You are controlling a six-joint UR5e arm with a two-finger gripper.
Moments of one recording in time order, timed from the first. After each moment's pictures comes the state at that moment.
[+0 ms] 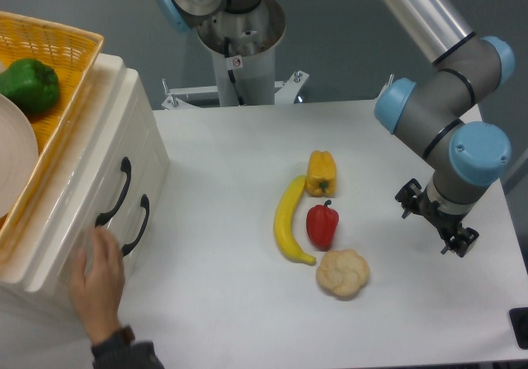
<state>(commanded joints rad) 2.72 -2.20 -1.29 -1.20 1.59 1.55</state>
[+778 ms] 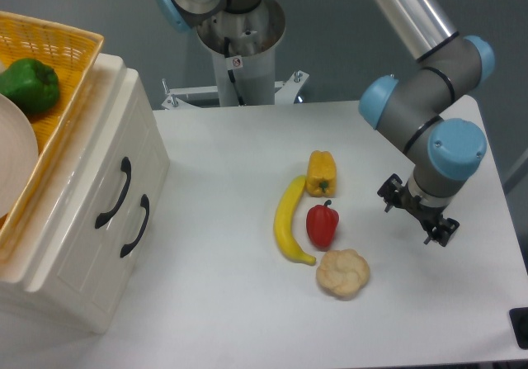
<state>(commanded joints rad) 2.70 -2.10 -1.46 -1.13 1.60 1.34</state>
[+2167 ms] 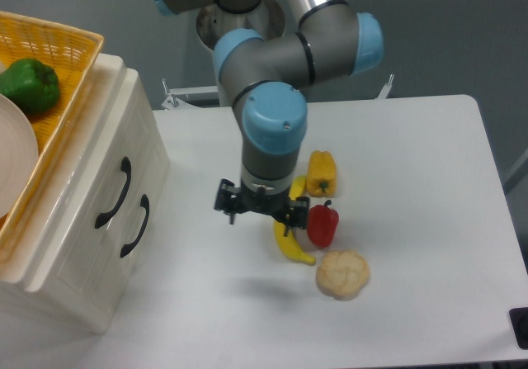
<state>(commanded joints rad) 2.32 -1.92 -1.46 -1.32 1.38 0.48</state>
